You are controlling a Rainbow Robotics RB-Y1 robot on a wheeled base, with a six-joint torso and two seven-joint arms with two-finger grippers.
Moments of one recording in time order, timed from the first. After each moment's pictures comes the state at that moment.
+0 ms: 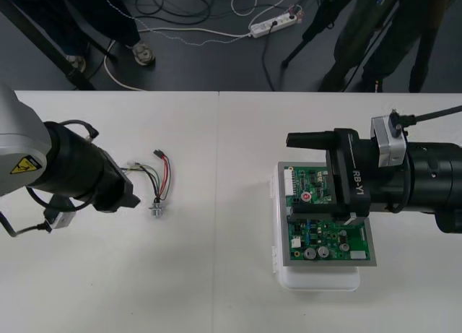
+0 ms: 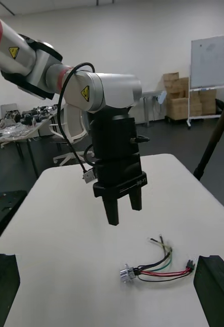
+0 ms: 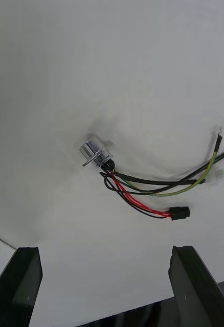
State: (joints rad) right arm -0.16 -0.29 -0.18 -1.89 1.27 -1.57 -0.26; left arm -0.63 1.19 -0.76 -2.06 -2.04 -1.18 -1.49
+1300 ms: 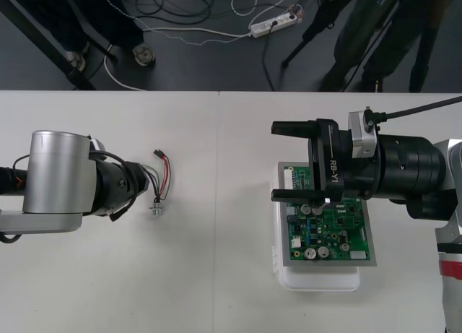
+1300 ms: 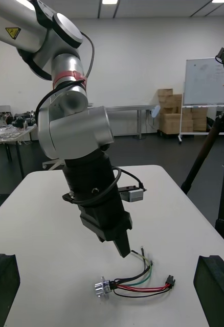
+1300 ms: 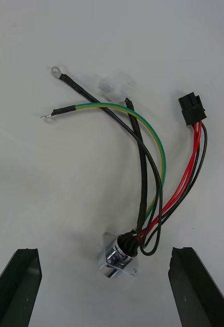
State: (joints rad) right arm -0.25 -0.22 -0.16 -1.75 1.31 -1.56 -0.13; left arm -1.19 1.16 -1.69 -1.97 -2.55 -0.88 -2.53
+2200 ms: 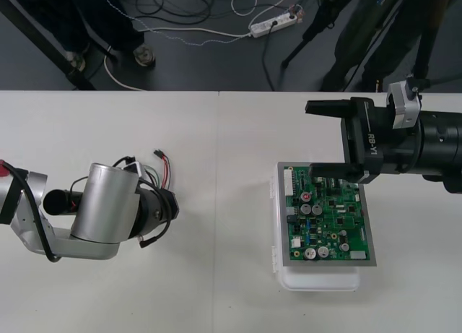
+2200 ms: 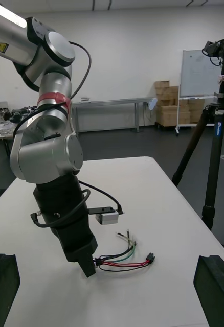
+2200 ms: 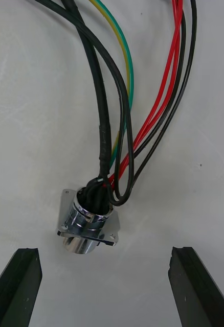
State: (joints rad) right arm -0.34 -0.41 -0.19 -1.59 1.18 -1.56 -0.13; left arm -1.20 0.94 -1.82 -1.87 -2.64 -0.87 -2.53
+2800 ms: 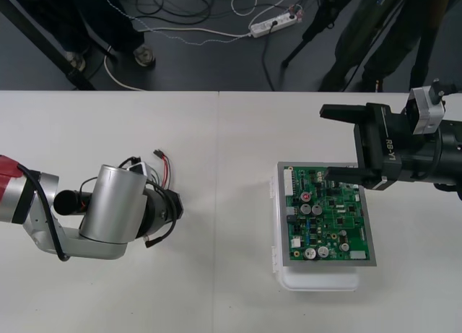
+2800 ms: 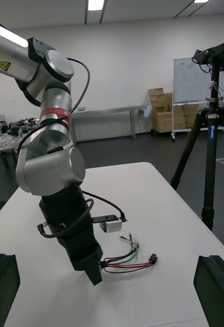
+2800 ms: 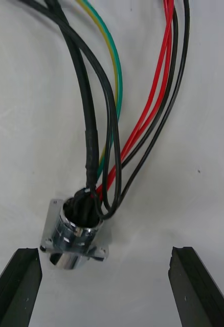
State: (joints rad) right arm -0.29 -0.44 -0.20 -1.59 1.10 -1.56 -0.13; left arm -1.20 0.90 -1.83 -1.82 -2.66 -0.87 -2.53
